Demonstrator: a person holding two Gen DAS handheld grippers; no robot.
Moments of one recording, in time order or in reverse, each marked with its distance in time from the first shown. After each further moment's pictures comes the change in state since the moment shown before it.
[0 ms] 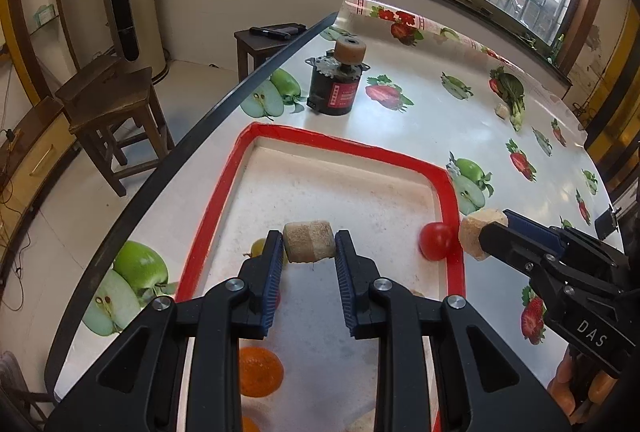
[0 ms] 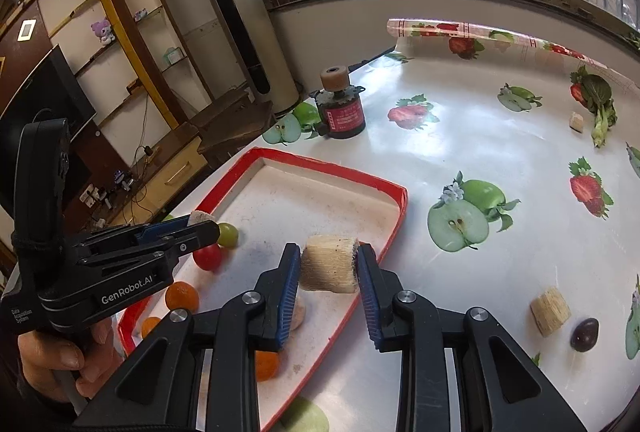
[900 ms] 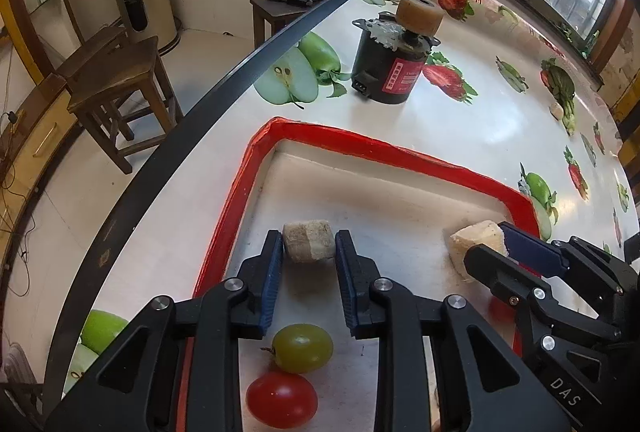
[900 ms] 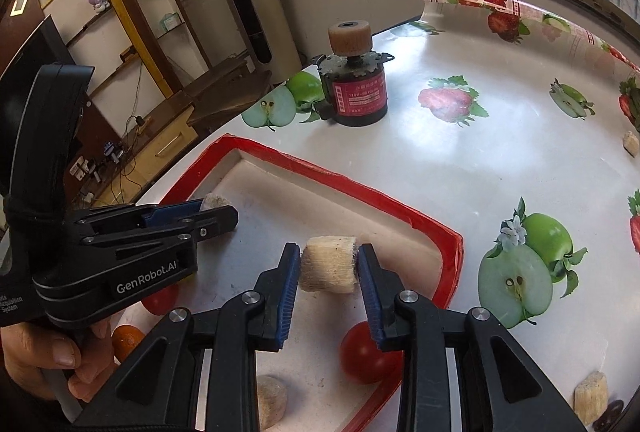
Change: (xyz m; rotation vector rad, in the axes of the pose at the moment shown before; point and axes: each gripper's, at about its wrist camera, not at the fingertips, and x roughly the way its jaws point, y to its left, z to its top) left arm 0.080 0.023 0.028 -0.035 0.124 0.063; right arm 0.096 0.002 0.026 -0.058 0.110 -0.009
